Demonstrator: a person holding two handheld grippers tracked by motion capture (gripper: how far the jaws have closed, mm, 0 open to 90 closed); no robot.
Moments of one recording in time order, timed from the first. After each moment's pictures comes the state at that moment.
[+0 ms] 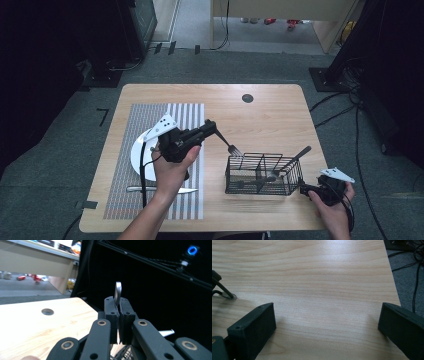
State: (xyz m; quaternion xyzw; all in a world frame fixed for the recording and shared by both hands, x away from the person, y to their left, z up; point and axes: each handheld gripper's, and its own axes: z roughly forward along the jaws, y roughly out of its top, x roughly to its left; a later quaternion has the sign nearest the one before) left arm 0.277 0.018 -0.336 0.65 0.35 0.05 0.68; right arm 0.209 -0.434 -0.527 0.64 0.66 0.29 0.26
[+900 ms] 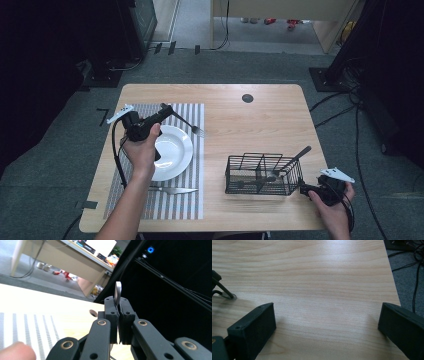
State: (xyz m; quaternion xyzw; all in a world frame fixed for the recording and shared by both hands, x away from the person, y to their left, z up) left arm 0.357 0.116 -0.396 0.55 0.49 0.06 0.67; right arm 0.209 -0.434 -0.527 0.65 0.66 0.29 0.26
